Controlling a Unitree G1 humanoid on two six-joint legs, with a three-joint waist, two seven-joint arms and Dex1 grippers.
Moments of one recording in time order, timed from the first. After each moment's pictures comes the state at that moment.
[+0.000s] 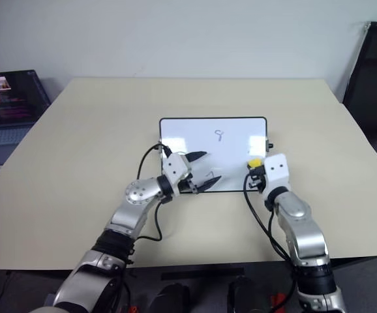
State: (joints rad) left arm -0.55 0.26 -0.19 0.40 -0.05 -0.22 -0.73; right arm -0.23 -0.23 0.03 -0.29 0.09 0.61 0.21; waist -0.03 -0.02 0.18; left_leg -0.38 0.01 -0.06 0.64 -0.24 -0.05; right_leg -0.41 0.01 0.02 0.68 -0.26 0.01
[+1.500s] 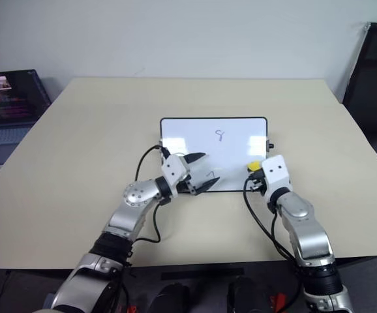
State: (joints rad) left arm -0.52 0.28 -0.19 0.36 -0.05 -0.20 -0.73; right arm -0.26 -0.29 0.05 -0.27 0.07 0.60 0.26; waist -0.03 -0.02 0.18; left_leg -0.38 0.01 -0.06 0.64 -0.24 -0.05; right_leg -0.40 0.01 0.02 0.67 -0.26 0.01
